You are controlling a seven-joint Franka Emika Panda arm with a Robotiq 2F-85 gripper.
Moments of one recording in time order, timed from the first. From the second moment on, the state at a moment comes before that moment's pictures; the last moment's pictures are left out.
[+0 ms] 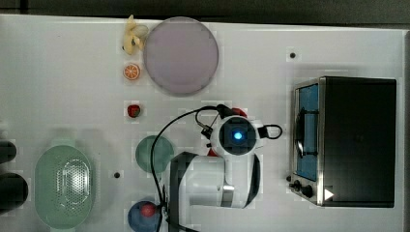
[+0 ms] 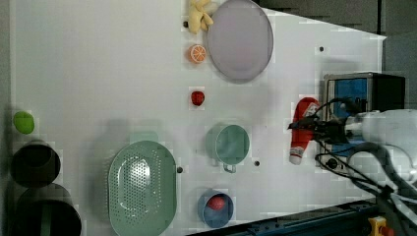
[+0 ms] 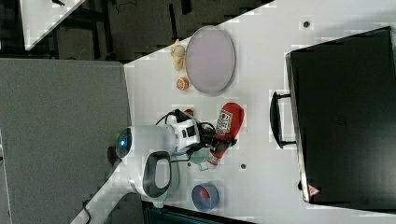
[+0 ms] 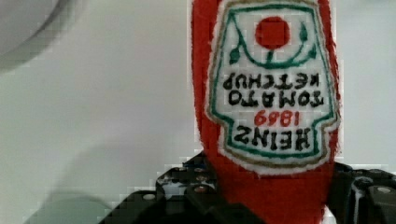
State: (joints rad) arm -0.15 0.09 0.06 -2.47 -0.03 0.90 -0.32
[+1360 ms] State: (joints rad) arm -0.14 -0.06 0.09 -2.25 -0.03 0.68 -0.16
